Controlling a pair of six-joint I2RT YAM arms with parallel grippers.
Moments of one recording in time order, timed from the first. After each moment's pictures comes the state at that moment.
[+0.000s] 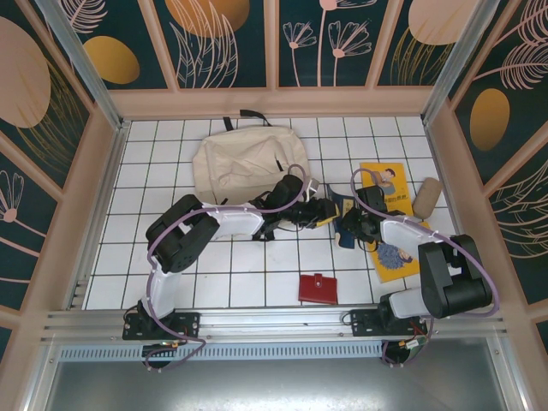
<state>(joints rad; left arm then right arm) -0.88 2.05 1.21 0.38 0.53 -1.24 0.25 1.39 0.58 -0.27 -0.05 0.76</state>
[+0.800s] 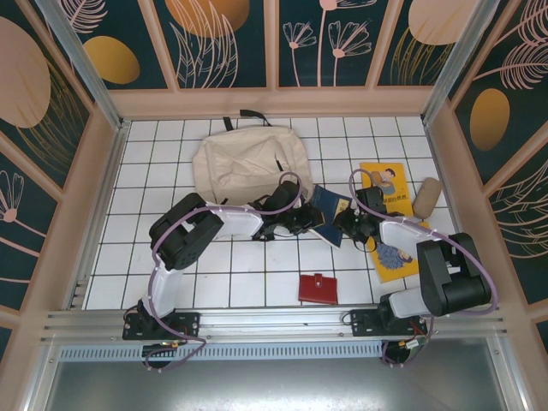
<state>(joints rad) -0.87 2.07 1.18 0.24 0.42 -1.21 0.26 1.41 0.57 -0.20 -0.23 0.76</state>
